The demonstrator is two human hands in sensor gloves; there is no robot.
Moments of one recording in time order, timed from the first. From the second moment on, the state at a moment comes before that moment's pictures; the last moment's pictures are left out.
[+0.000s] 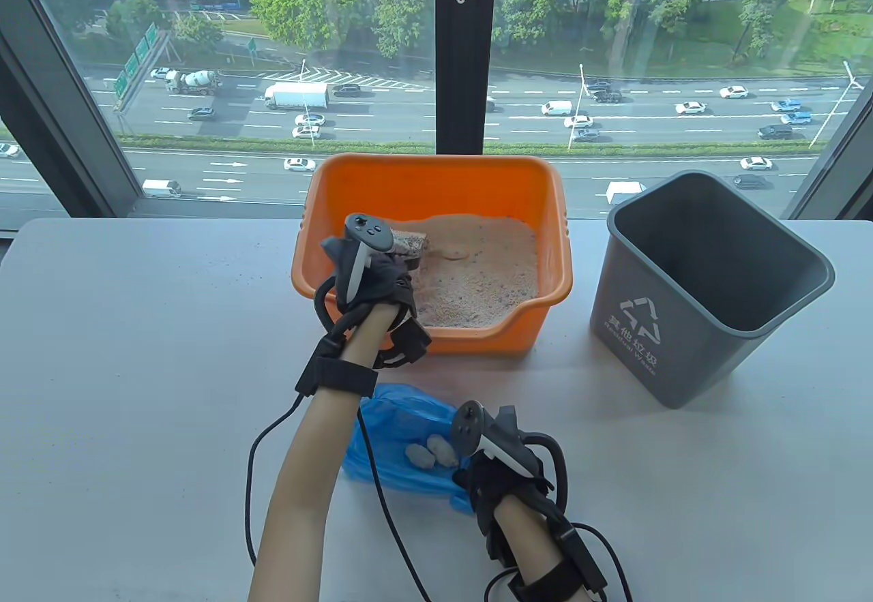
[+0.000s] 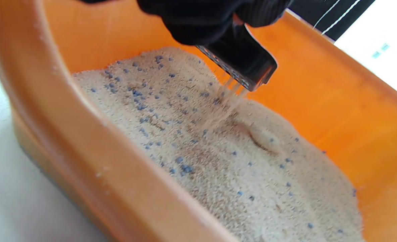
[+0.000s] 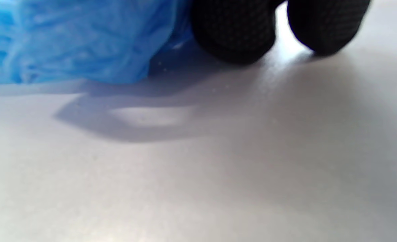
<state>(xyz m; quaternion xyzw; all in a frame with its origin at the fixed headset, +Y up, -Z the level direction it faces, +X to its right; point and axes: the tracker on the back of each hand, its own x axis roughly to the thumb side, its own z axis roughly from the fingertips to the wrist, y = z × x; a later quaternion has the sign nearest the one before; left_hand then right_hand) -0.139 -0.652 -0.508 -0.08 0.18 0.30 0.94 0.053 -0.777 -0.325 0.01 0.22 0.97 0.06</state>
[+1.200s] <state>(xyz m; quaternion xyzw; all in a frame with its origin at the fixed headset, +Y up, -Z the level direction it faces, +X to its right) -0.145 -0.620 -0.454 0.04 0.03 0.35 0.93 0.052 -0.777 -0.324 0.01 0.22 0.98 0.05</state>
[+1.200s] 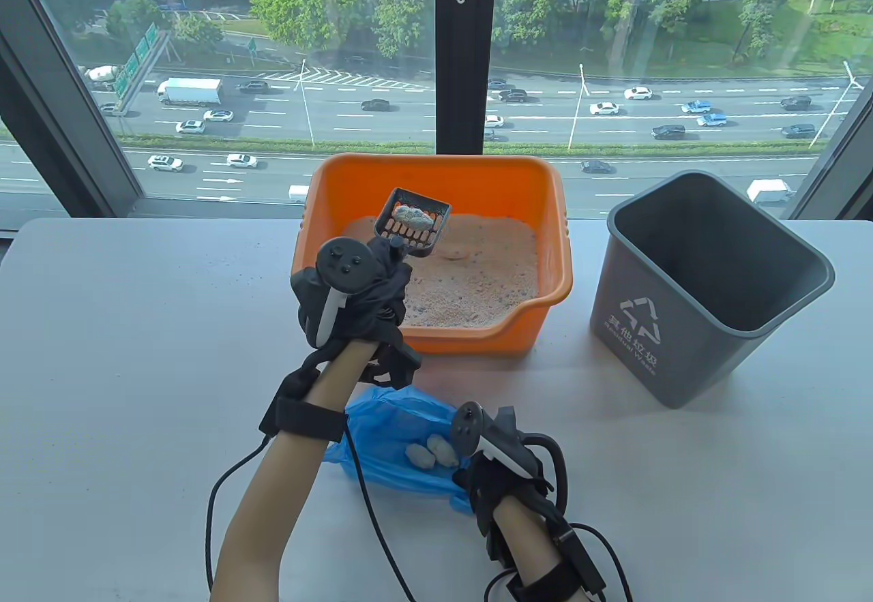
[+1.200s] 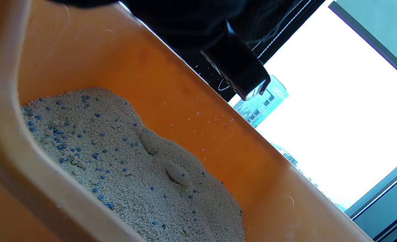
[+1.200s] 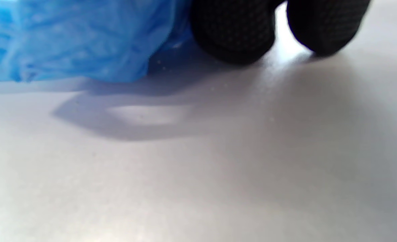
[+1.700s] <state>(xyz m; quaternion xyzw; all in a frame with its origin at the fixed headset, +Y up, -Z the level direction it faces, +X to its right) -0.154 -0.619 -0.448 -0.02 0.04 0.35 0.94 0.052 -0.777 -0.324 0.01 0.22 0.98 0.05</state>
